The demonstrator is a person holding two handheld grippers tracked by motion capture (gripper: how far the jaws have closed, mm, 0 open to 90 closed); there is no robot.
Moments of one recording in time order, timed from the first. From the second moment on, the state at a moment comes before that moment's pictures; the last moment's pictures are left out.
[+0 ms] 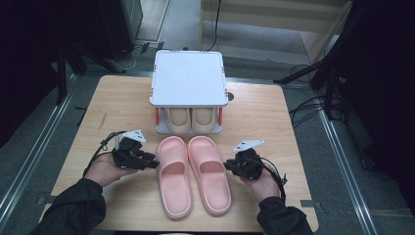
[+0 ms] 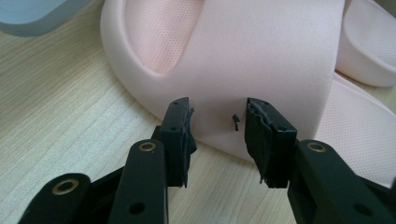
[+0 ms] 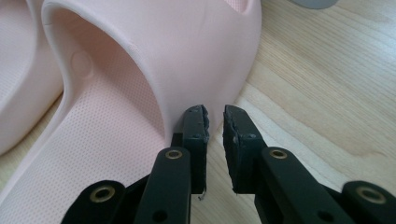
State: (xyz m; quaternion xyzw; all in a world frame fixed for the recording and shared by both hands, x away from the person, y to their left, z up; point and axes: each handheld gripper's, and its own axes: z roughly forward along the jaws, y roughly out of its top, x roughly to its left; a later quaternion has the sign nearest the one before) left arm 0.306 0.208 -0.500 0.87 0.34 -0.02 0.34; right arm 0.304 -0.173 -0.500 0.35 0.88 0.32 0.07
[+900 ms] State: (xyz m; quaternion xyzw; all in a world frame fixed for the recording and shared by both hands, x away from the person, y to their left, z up) left arm 0.338 0.208 -0.501 0.85 0.39 0.00 0.37; right arm 0.293 -0.171 -0.506 0.39 0.86 0.34 0.06
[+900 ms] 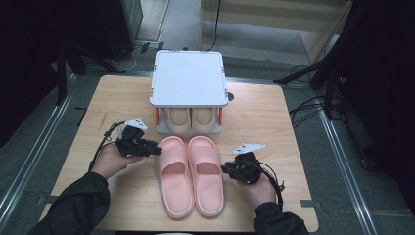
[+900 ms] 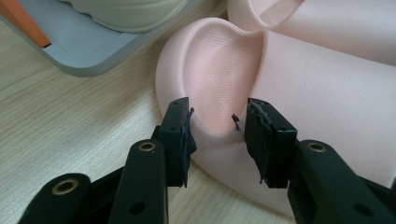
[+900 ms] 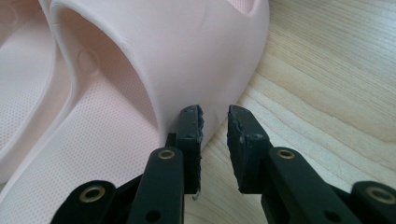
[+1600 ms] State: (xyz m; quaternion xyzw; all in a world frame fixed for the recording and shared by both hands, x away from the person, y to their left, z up) left arm 0.335 0.213 -0.488 0.84 0.38 0.01 0.38; right arm 0.279 -0.180 -0.481 0.39 0.82 0.41 0.08
